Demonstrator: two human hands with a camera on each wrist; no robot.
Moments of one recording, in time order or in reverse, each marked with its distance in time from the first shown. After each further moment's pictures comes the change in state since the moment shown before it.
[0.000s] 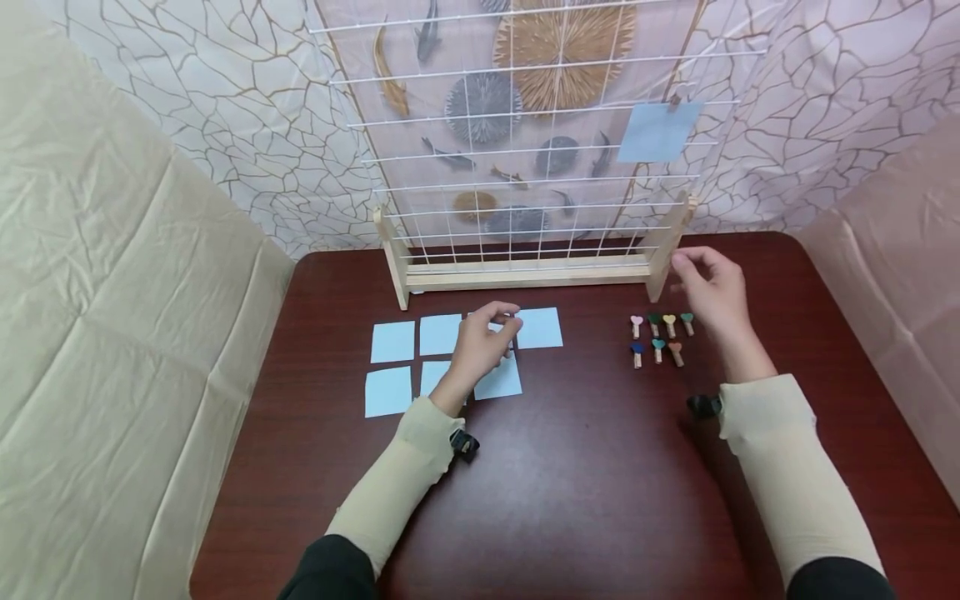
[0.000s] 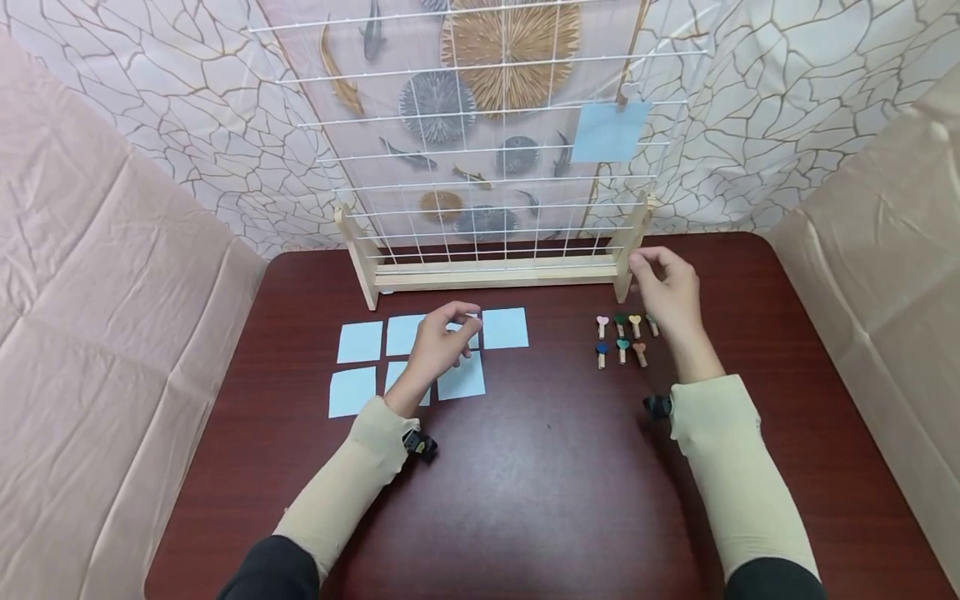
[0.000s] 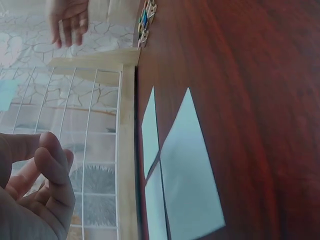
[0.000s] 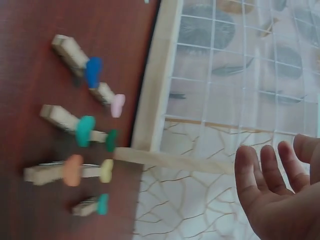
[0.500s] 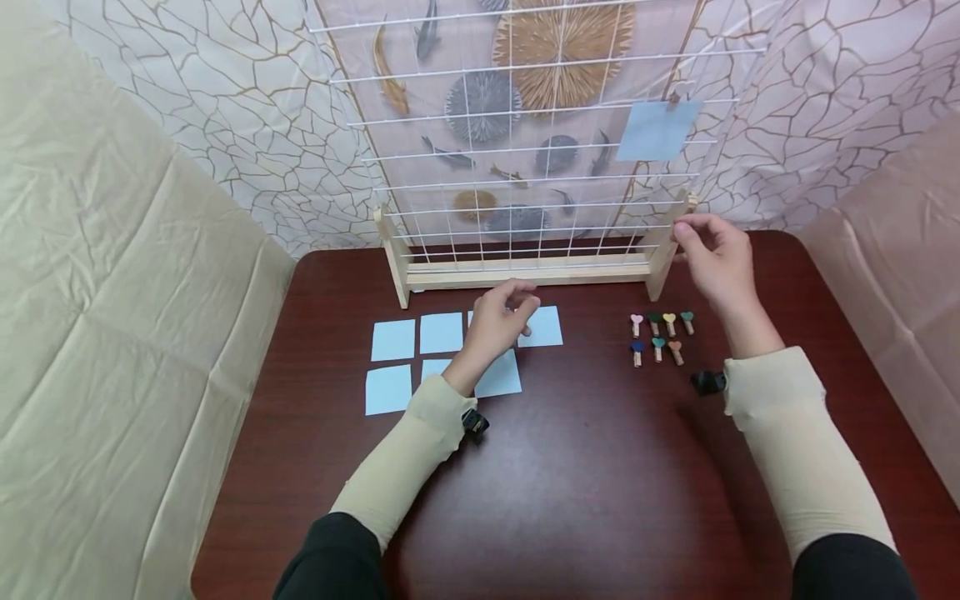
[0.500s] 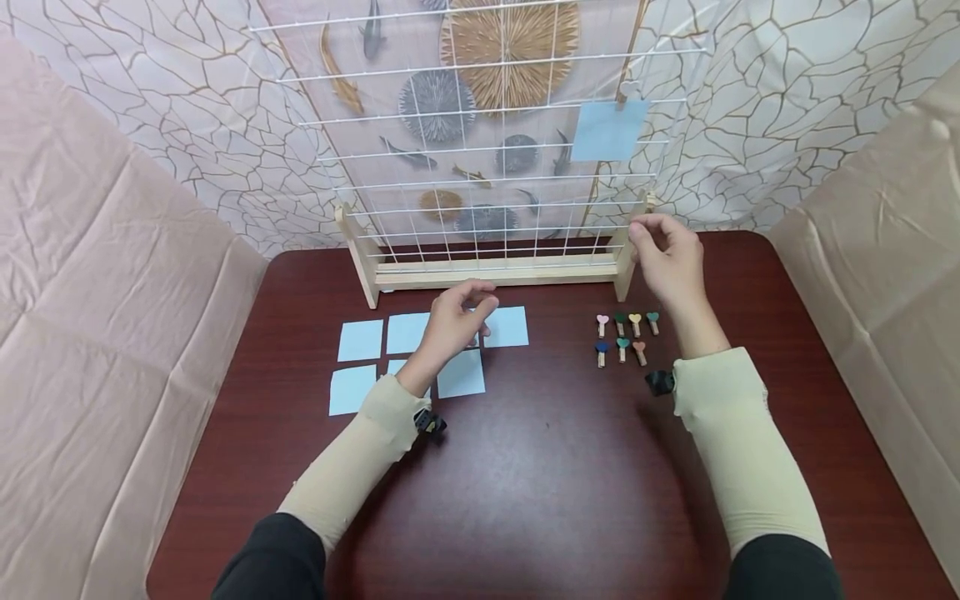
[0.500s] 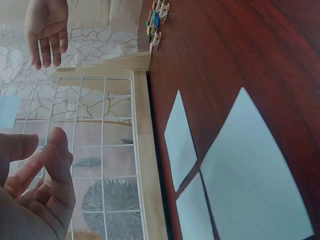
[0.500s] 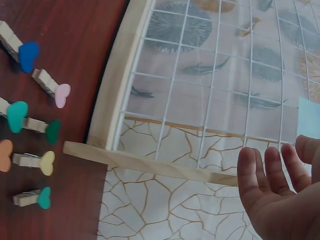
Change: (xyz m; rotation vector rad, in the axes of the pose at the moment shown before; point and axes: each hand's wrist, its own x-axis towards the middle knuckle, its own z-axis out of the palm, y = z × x) left_hand 0.020 0.027 0.011 0.016 -0.042 0.056; right_hand 0.018 -0.036 0.000 0.041 0.018 -0.126
